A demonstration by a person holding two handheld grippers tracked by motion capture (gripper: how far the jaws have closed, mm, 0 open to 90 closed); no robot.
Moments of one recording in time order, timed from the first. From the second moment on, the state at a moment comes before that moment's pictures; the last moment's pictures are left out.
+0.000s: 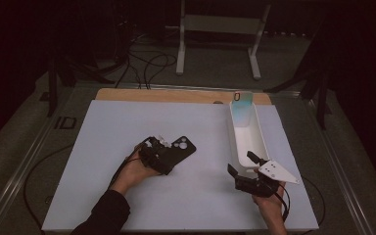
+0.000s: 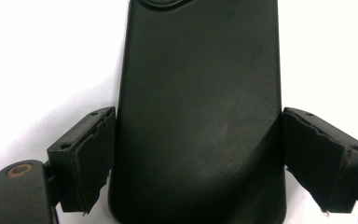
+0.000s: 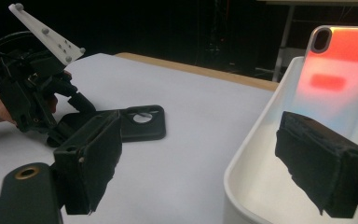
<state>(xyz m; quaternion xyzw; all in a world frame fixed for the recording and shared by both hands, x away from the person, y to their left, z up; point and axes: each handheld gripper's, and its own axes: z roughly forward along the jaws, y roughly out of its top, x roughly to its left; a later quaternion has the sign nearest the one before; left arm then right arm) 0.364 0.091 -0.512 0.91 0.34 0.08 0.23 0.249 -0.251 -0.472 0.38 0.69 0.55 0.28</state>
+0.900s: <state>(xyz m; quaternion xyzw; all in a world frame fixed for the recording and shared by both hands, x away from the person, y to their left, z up) 0.329 0.103 -0.481 0.87 0.34 0.14 0.33 0.262 -0.243 -0.457 0.39 0.70 0.56 0.22</state>
